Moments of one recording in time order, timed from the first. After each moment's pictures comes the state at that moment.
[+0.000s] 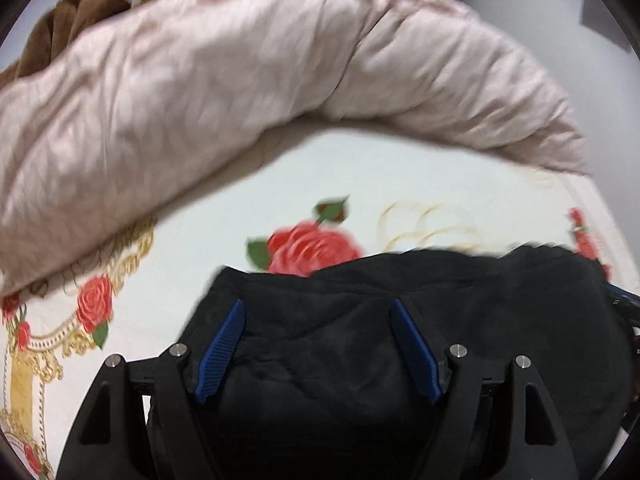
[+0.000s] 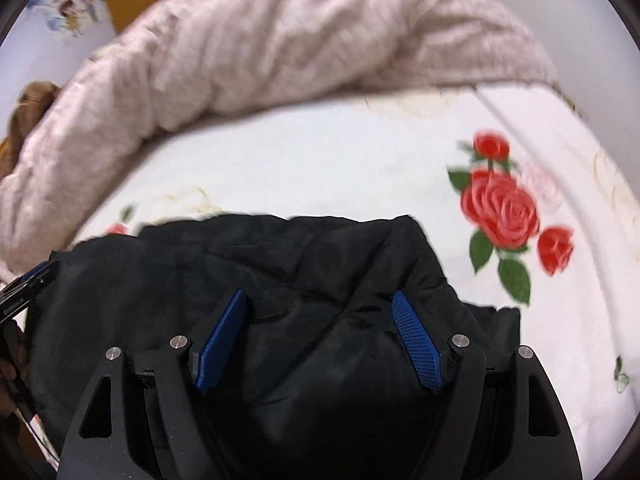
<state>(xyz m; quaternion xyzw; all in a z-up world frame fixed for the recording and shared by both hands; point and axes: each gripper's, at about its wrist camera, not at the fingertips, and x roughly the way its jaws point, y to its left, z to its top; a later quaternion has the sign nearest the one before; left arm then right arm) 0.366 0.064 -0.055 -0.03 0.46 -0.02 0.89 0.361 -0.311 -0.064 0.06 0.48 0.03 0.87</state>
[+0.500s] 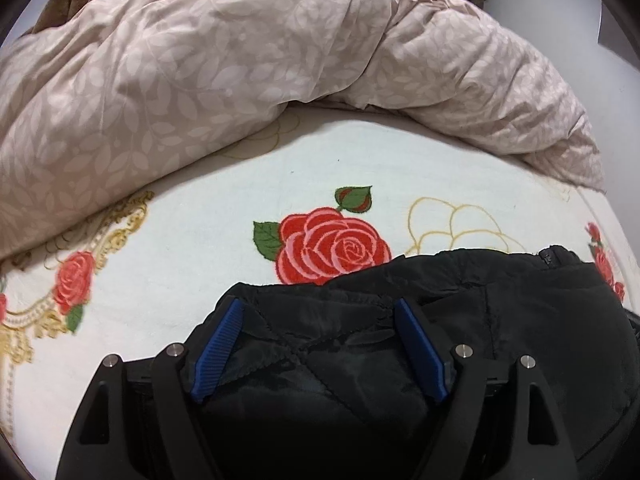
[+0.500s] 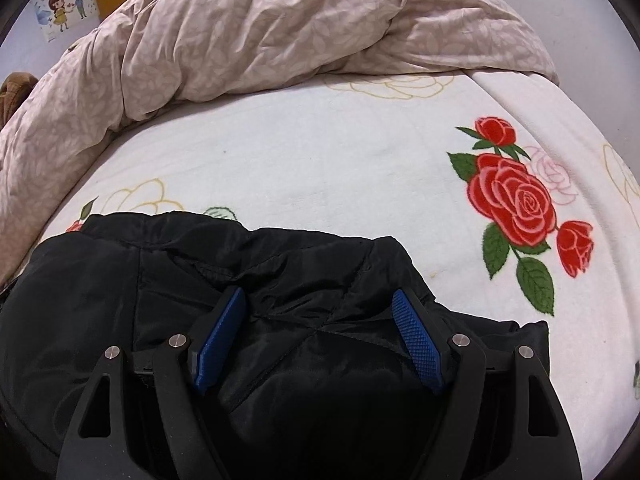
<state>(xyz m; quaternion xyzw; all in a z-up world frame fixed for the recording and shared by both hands) 0.374 0.070 -0.076 -0.04 0.45 0.00 0.89 0.378 -0.311 -0.094 0.05 0.46 0.00 0.88</state>
